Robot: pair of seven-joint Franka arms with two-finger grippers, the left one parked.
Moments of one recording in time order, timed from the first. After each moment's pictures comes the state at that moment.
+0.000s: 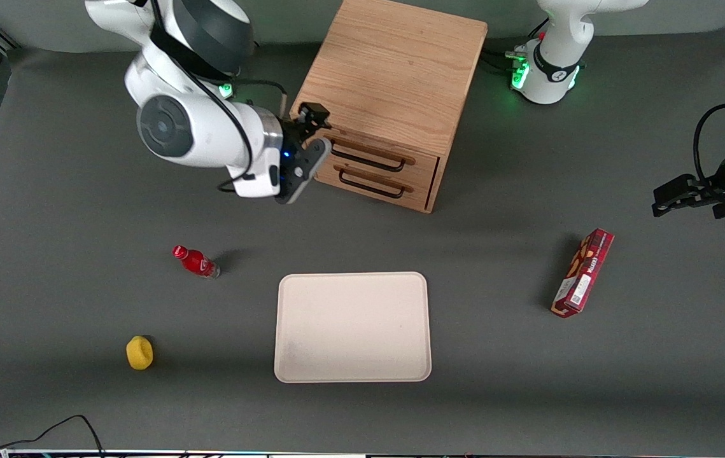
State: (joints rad) arm 0.11 0.37 0.56 -1.51 0.37 1.64 -0.17
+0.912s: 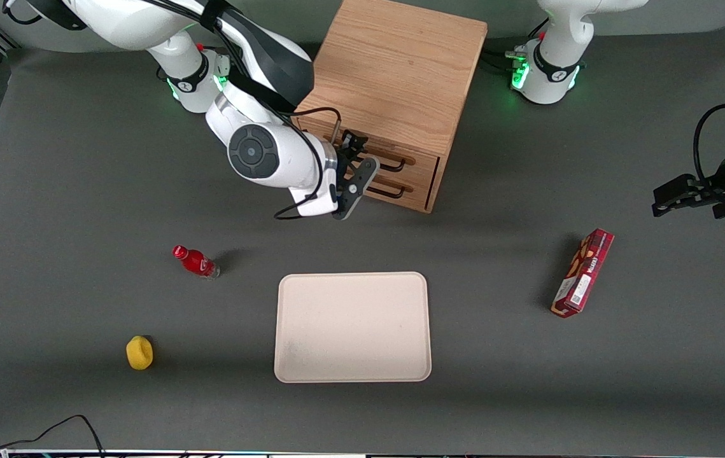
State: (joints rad) arm 0.13 0.53 0.68 -1.51 0.18 1.84 -0.17
